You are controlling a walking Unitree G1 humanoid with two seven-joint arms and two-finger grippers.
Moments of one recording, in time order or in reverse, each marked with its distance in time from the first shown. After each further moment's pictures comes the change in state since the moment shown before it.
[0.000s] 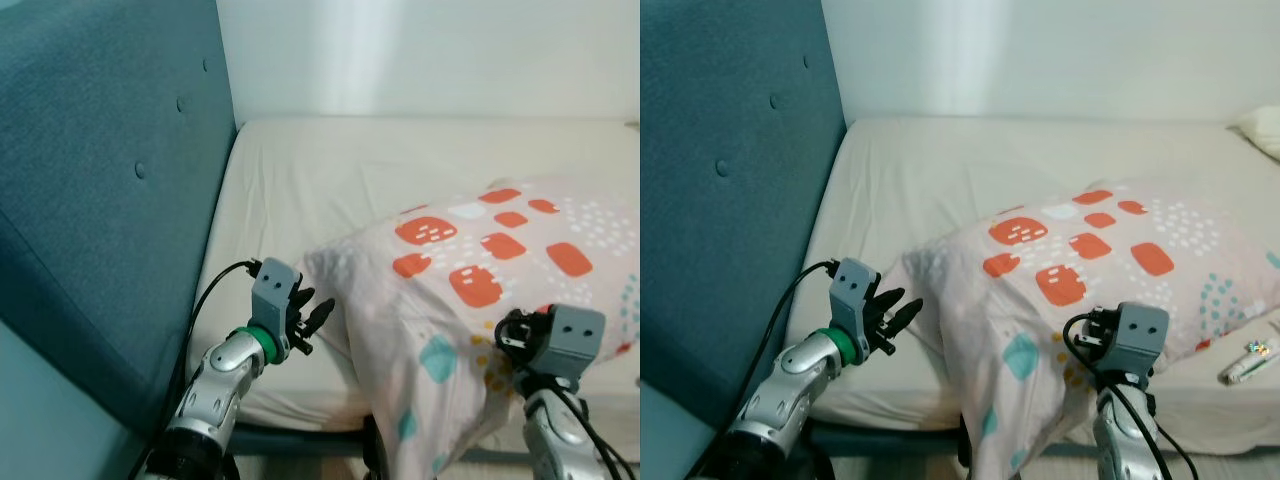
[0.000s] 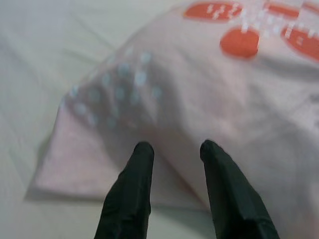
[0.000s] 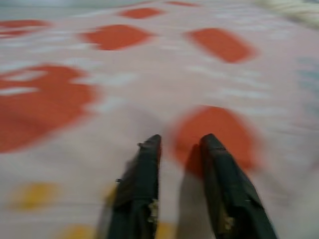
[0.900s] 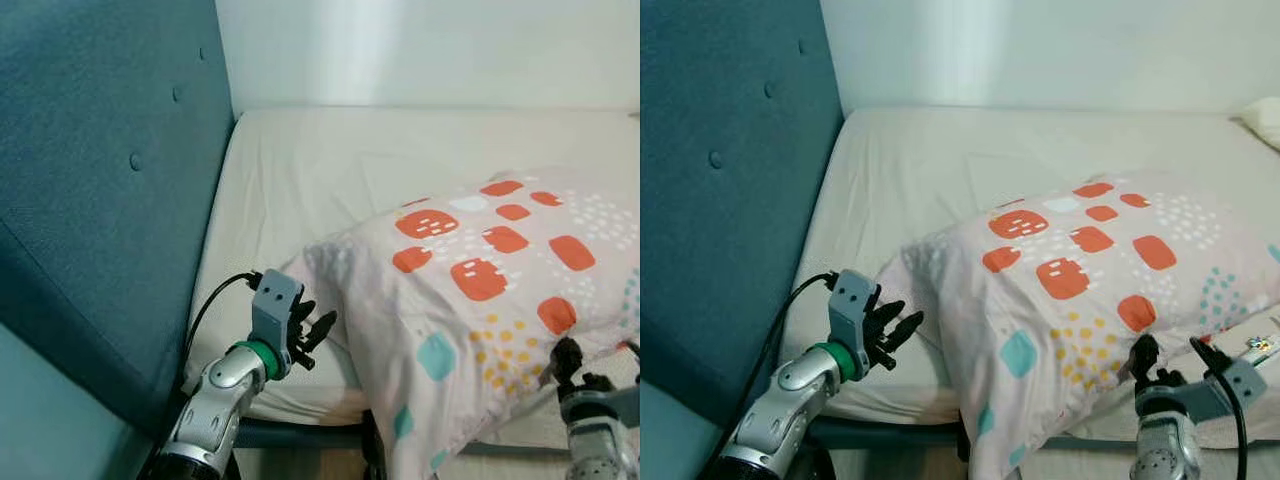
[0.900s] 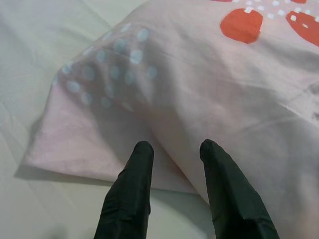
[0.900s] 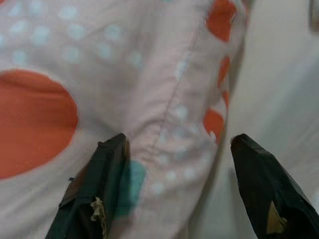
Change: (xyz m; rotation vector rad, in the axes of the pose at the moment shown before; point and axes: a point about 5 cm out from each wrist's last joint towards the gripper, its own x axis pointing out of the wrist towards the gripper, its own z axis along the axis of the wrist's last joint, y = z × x) left arm -0.008 -0.011 -0.001 -0.036 0.030 0.021; right arm 0.006 -0.043 -0.050 0.730 0.202 -0.193
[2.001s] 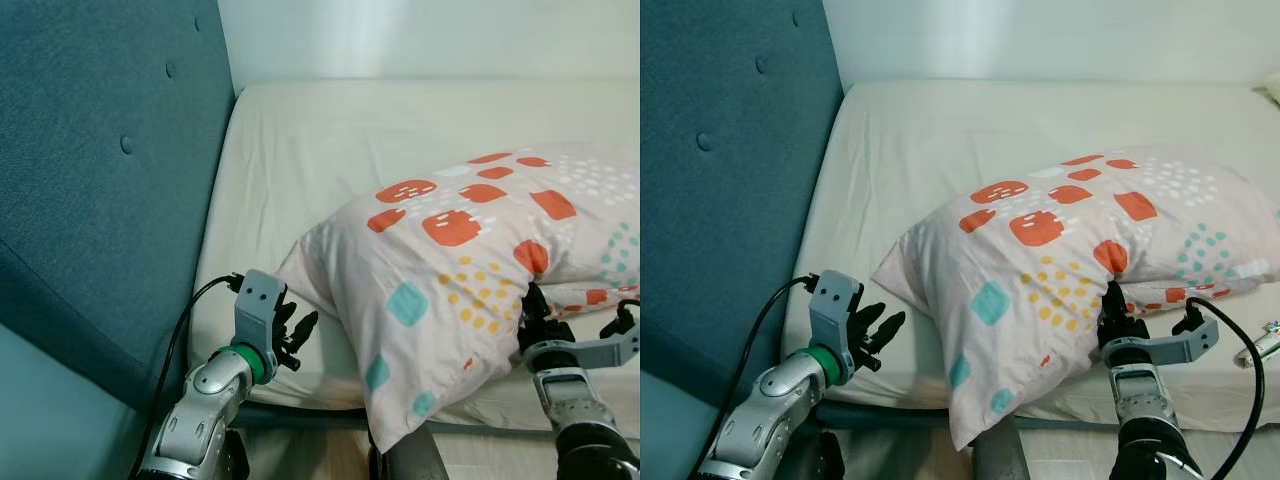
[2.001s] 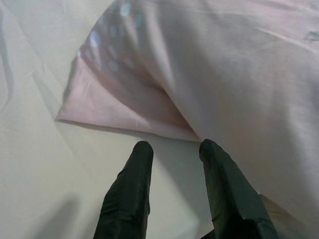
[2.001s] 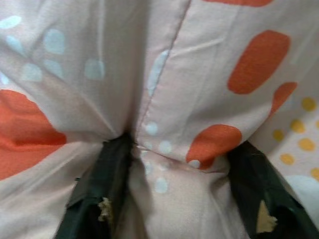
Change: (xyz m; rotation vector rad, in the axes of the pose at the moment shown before) left arm -0.017 0.011 0.001 -0.019 0.049 0.105; right arm 0.032 0.071 -0.006 0.318 0.124 0.368
